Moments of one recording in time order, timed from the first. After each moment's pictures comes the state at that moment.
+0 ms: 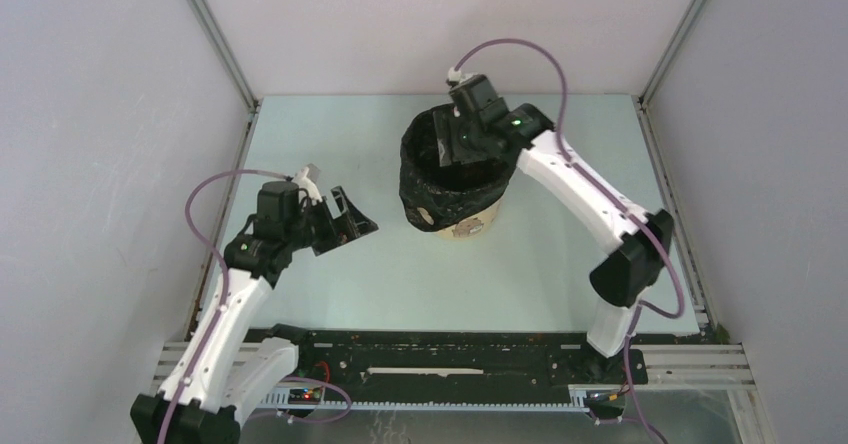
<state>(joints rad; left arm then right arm) -0.21 0.79 0.78 -0.66 0.37 -0.65 0.69 1.75 1.93 -0.92 0.15 0.35</state>
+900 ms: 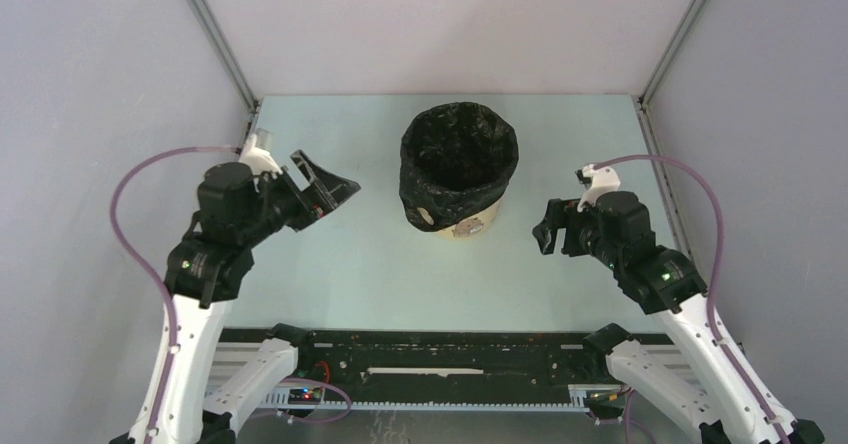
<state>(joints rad) -0.24 0.80 1.31 -0.86 0.26 -0.75 0.46 0.68 0.81 -0.66 0.07 0.27</state>
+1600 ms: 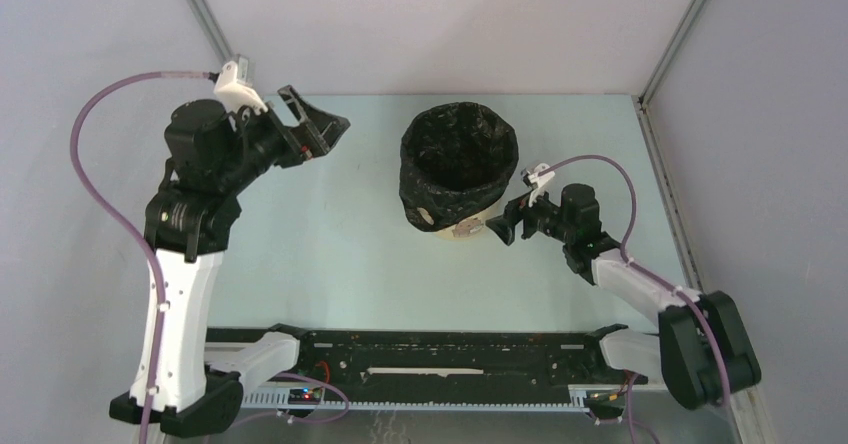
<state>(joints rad) -0.21 1.07 1.65 -0.78 0.24 -0.52 0.29 1.24 0.49 0.44 -0.55 0.01</state>
